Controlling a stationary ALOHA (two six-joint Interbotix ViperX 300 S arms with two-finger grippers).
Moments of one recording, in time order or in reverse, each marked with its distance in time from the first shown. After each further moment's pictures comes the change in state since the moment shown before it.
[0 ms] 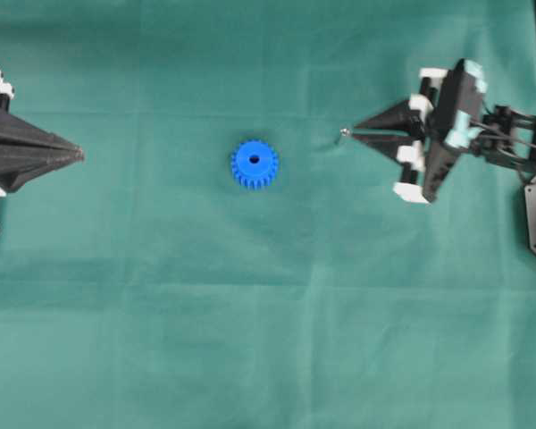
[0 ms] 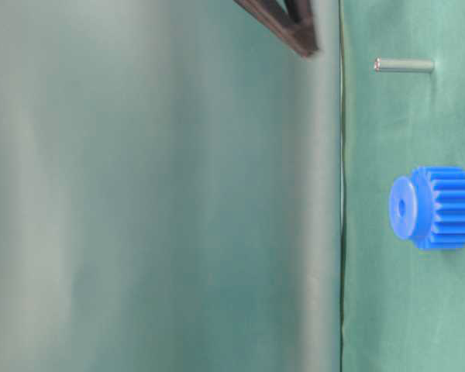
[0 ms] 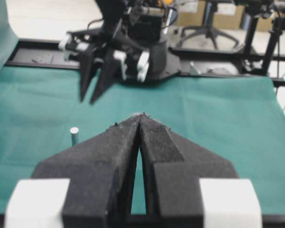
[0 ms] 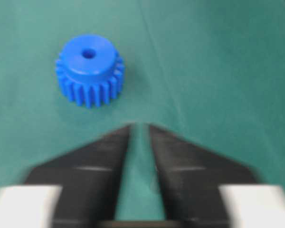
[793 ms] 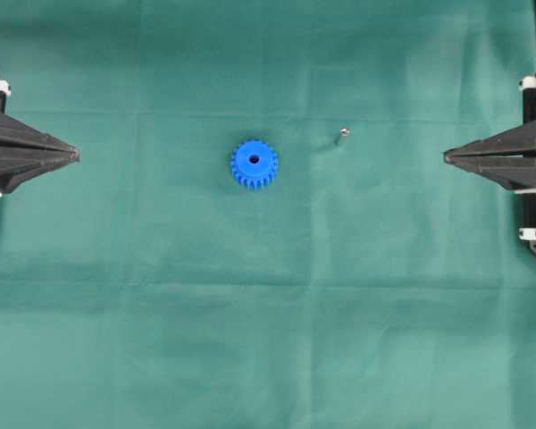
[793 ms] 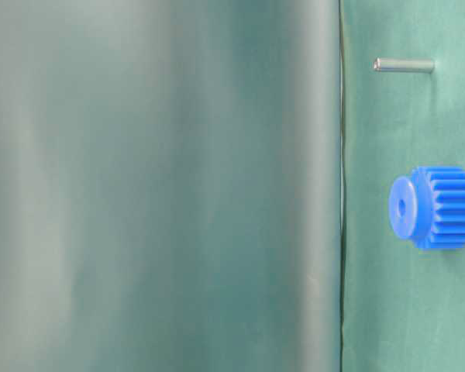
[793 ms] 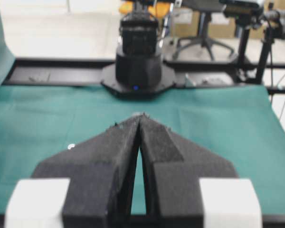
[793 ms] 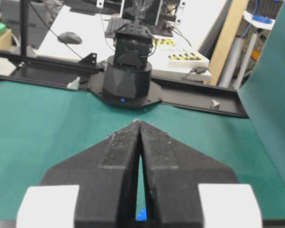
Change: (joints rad) left arm -0.014 -0.006 -0.021 0.034 -0.011 0.005; right arm 0.232 -0.726 0.060 -0.143 0.156 -0.011
